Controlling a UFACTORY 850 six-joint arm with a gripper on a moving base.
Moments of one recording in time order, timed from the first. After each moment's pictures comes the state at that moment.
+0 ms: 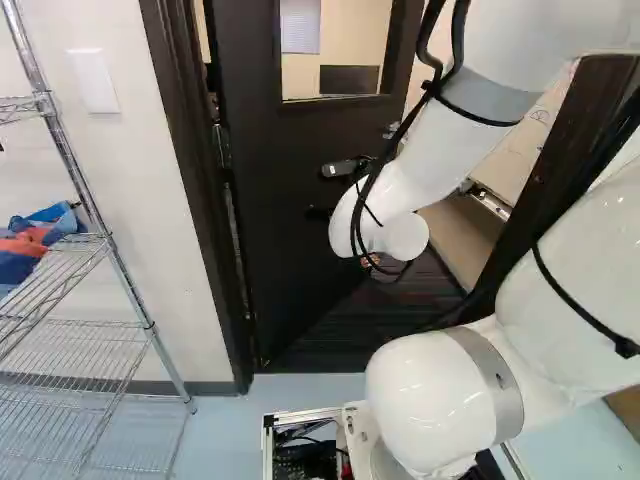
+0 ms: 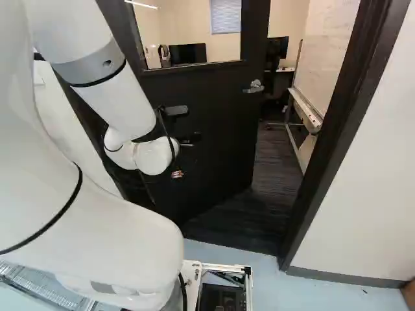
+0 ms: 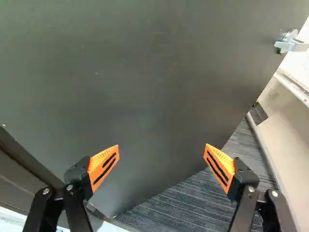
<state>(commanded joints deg) 3.9 11.2 -13.8 -6.2 45.1 0.0</state>
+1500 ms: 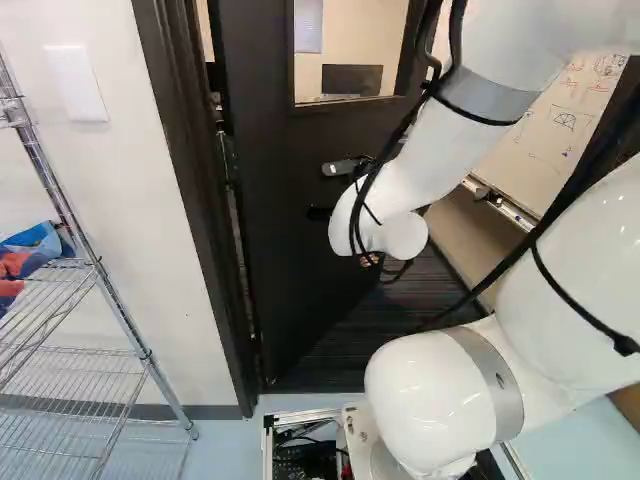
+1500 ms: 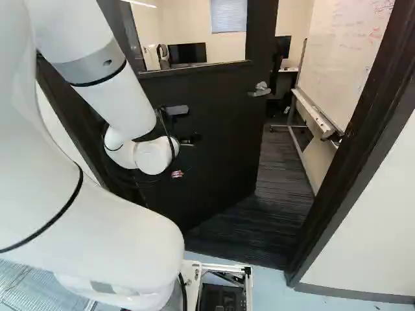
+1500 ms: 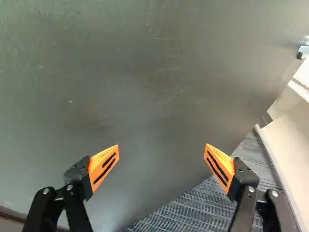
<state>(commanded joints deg) 4.1 10.7 -14.3 -4.2 45.1 0.0</state>
